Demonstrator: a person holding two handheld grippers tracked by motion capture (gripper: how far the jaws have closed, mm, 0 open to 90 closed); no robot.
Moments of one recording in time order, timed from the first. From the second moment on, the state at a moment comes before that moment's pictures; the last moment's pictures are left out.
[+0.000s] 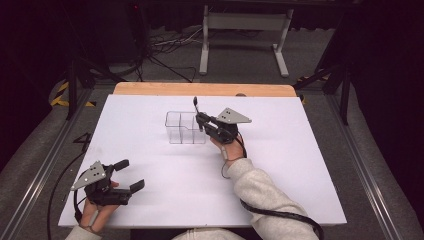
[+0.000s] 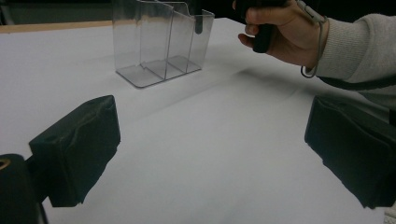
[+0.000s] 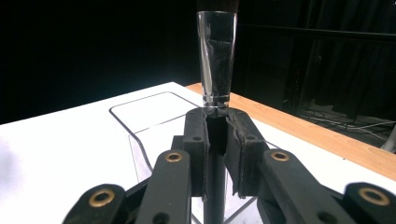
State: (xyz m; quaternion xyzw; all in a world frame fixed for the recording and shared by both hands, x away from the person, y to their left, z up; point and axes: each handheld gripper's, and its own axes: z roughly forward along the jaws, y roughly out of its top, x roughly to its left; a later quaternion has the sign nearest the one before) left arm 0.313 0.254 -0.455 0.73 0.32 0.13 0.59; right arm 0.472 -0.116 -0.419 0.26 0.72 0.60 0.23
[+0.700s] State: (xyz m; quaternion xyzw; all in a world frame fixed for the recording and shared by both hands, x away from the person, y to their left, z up) left arm 0.314 0.253 -0.455 0.73 0.32 0.13 0.59; right arm 0.464 -0.123 -0.402 0.25 0.71 0.62 0.22
